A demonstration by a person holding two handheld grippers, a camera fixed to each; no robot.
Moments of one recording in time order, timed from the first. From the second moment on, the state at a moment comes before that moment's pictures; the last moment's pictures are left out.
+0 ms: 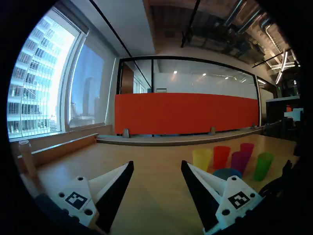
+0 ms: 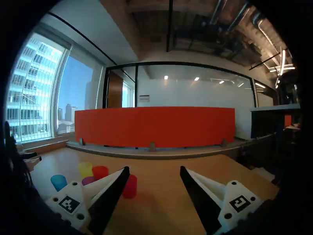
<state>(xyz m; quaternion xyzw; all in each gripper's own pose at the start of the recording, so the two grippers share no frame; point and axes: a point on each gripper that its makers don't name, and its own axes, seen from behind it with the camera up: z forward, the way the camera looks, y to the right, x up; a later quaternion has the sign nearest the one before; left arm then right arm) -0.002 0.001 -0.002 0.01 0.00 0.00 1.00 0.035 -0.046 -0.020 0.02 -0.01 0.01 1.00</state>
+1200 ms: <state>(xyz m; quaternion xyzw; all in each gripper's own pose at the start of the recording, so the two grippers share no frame) -0.005 0.003 0.000 0.00 0.00 0.00 1.00 0.047 -0.029 -0.029 0.02 0.02 -0.02 1.00</state>
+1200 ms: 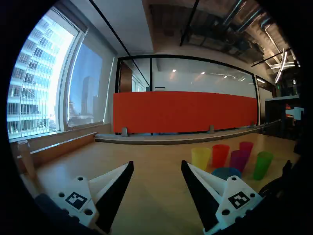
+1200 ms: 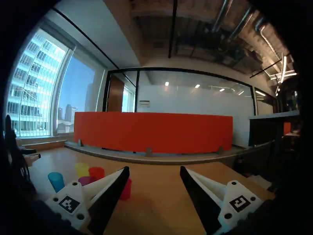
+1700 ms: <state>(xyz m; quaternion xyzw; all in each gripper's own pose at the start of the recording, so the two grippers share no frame) -0.005 0.002 -0.001 0.00 0.00 0.00 1.00 0.038 -0.026 -0.018 0.00 0.04 -0.02 1.00</state>
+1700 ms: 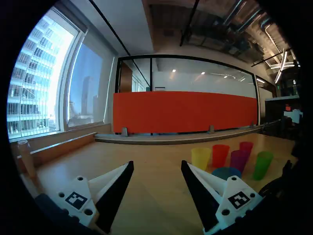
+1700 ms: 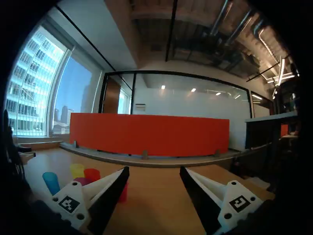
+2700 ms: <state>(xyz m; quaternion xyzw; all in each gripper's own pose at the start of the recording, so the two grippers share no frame) -0.005 0.002 0.000 0.00 0.00 0.00 1.00 -0.014 -0.021 -0.010 0.00 0.03 0.02 1.00</state>
